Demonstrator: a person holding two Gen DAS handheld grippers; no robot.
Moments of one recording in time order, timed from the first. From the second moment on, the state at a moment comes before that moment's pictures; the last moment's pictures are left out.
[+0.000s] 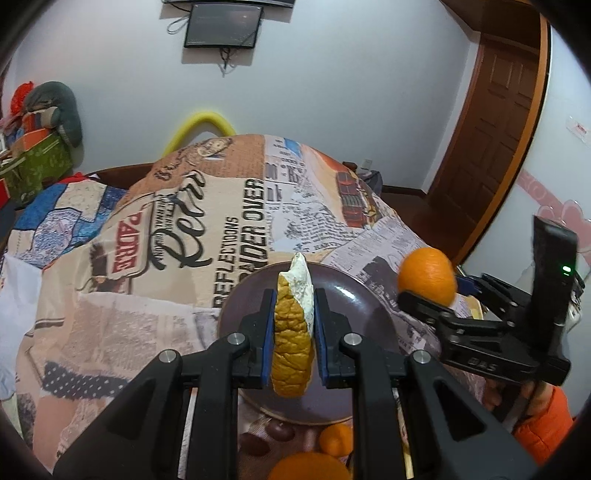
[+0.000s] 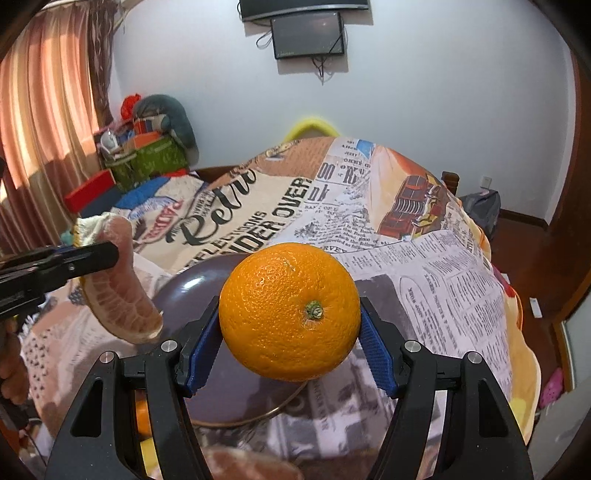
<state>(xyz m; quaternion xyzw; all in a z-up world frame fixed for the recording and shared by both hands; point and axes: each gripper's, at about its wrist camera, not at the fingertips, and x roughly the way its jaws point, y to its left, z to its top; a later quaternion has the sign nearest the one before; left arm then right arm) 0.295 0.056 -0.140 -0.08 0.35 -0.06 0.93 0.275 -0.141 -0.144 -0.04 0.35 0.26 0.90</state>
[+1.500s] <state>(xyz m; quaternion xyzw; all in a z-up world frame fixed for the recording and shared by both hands) 0.351 0.064 -0.184 -0.05 0.45 -0.04 0.89 0.309 -0.109 -0.173 -0.10 0.41 0.32 0.85</state>
